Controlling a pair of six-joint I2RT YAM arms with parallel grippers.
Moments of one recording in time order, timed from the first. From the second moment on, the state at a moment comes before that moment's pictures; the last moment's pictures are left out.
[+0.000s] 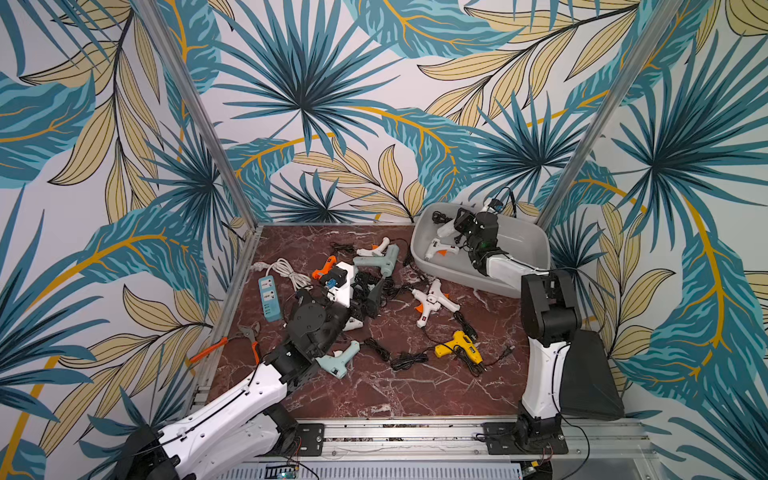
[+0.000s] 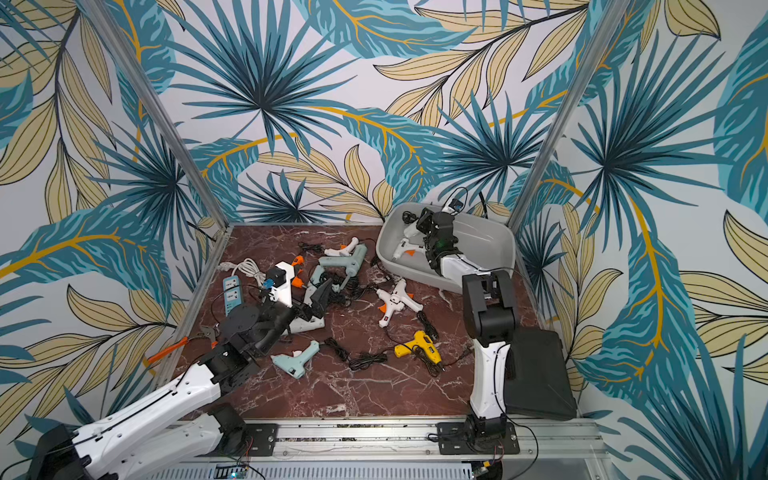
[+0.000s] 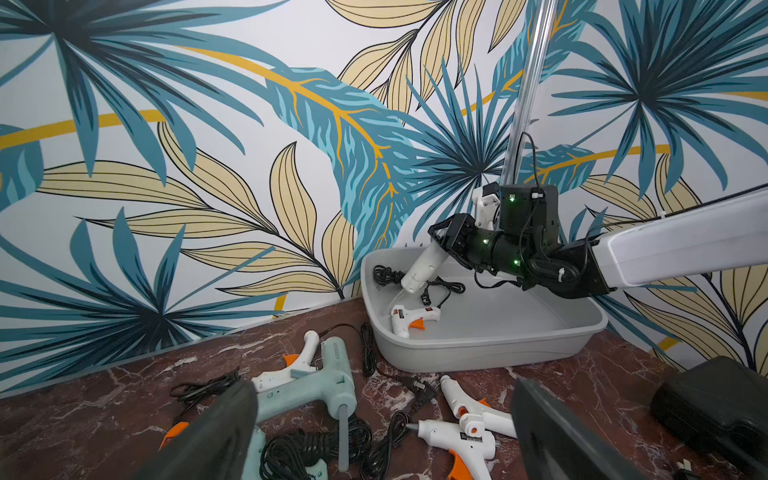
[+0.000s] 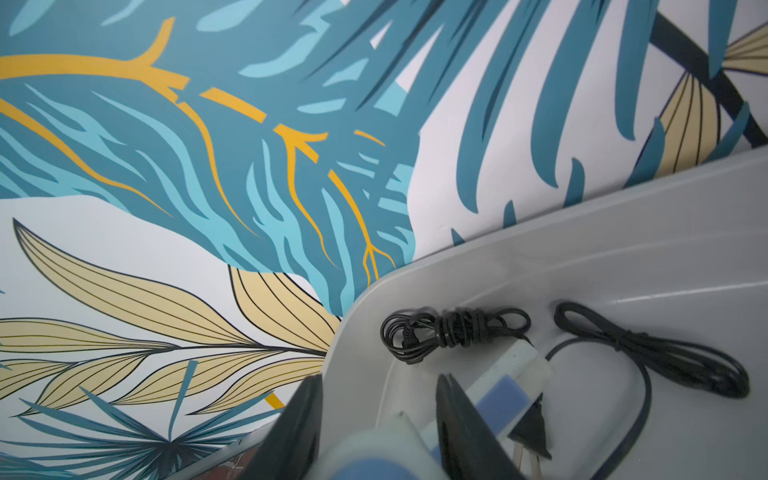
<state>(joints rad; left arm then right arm) -0.69 0.90 0.57 0.41 -0.20 -0.07 0.14 2.12 1.46 0.51 0.14 0.70</state>
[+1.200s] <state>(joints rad) -0.68 0.87 0.56 0.44 -0.20 -0.08 0.14 1.95 1.20 0.36 0.20 0.84</state>
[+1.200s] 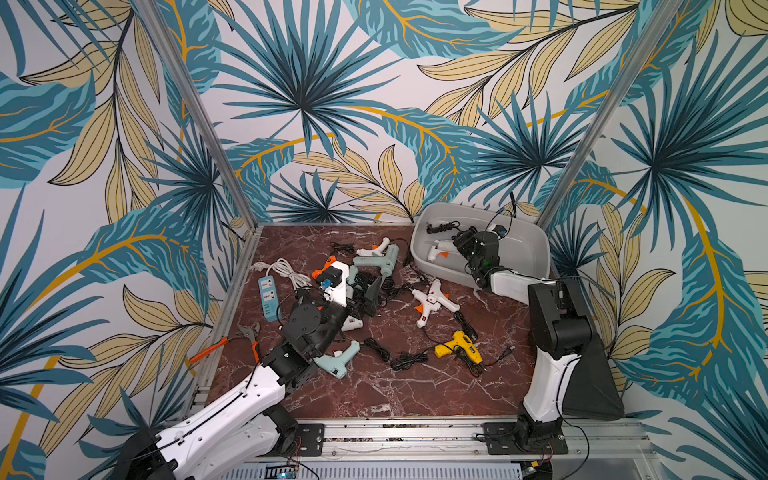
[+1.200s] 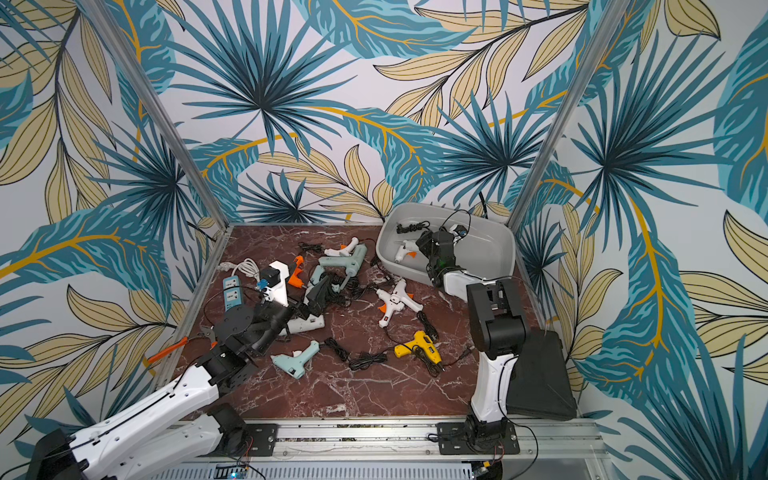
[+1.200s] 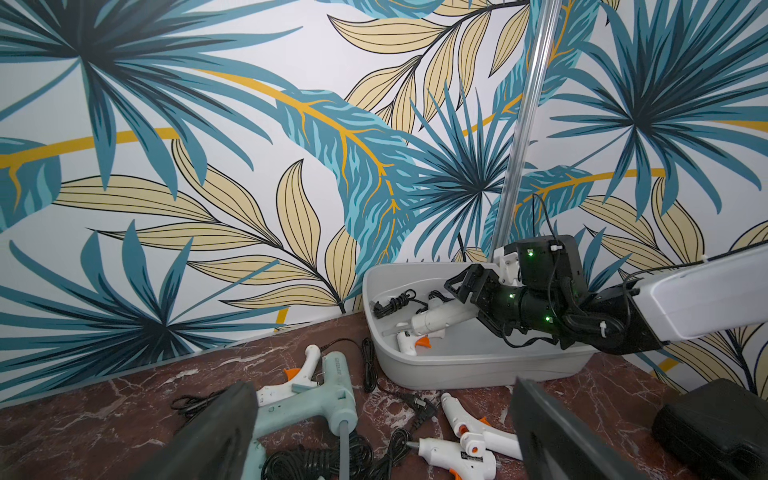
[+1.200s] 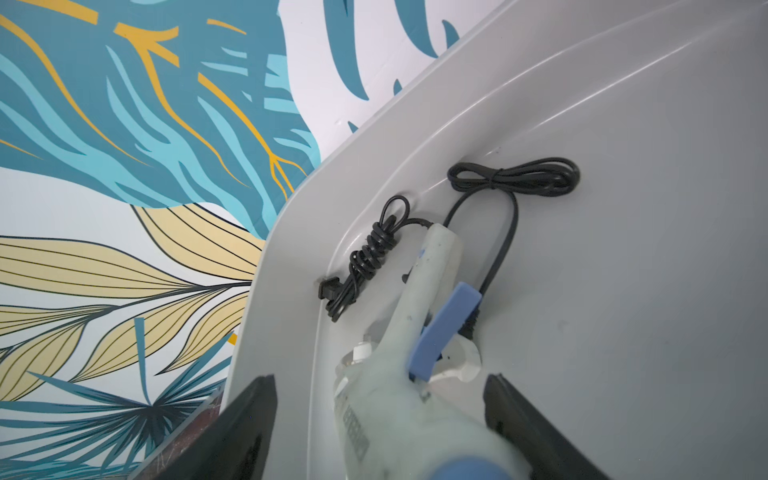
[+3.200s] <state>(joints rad) -0.57 1.04 0.66 0.02 -0.24 -0.36 0.30 1.74 1.26 -0.71 -0.08 0.23</state>
